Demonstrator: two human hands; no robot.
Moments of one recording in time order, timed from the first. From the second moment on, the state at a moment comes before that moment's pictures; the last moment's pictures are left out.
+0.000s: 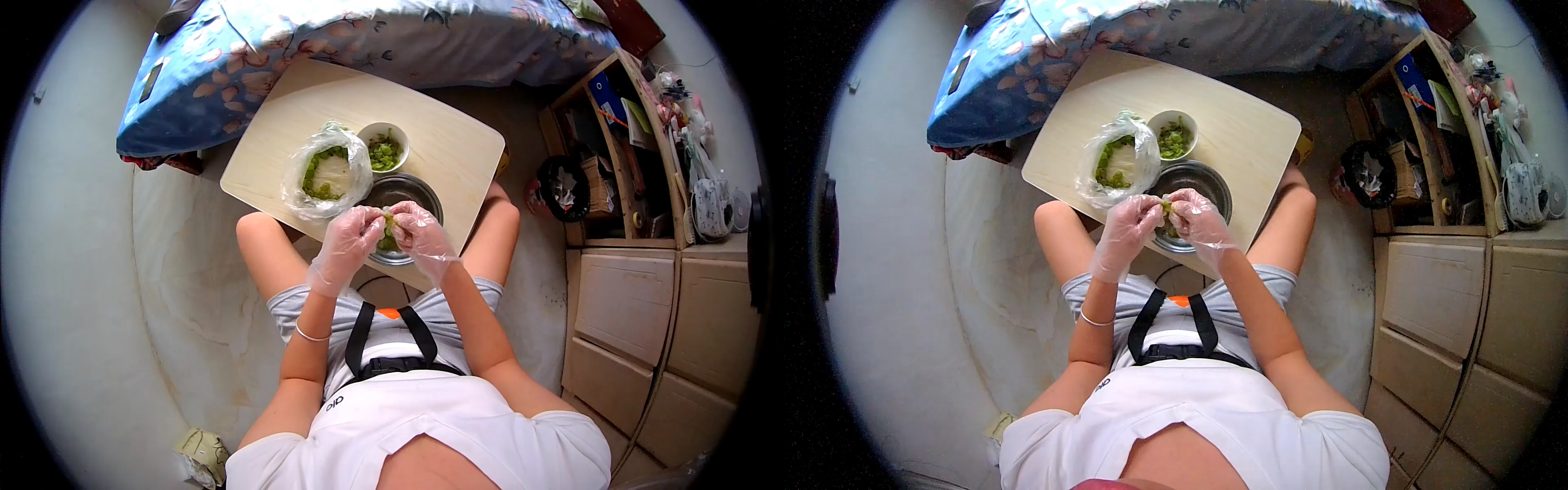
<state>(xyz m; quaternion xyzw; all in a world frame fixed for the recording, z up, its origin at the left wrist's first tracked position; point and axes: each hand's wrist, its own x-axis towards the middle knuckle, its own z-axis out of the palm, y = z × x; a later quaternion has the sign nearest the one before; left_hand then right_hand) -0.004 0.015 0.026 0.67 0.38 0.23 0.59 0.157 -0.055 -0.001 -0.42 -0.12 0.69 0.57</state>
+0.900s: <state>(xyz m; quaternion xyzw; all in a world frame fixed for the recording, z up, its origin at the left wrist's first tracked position) 0.002 0.045 0.029 0.65 0.38 0.33 0.57 0.166 -0.062 -0.051 -0.44 -0.12 0.67 0.58</state>
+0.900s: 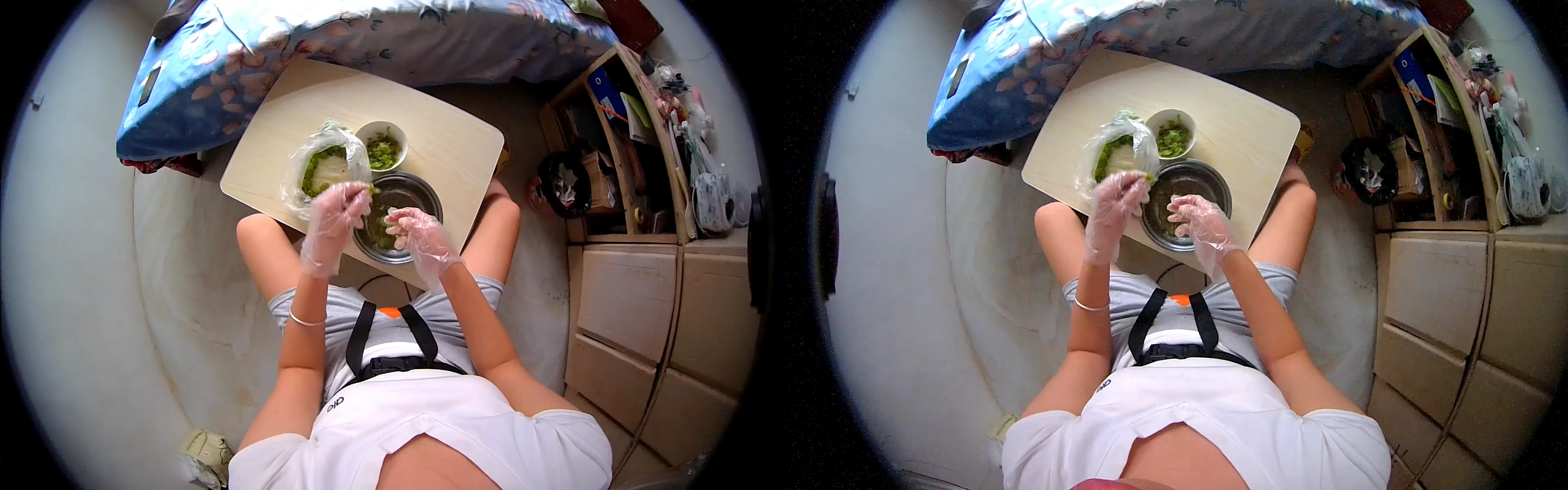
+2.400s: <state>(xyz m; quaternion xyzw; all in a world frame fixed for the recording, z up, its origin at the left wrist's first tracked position) 0.008 0.002 0.022 0.90 0.30 0.24 0.19 0.160 -0.057 -0.039 -0.48 -0.16 0.66 0.56</state>
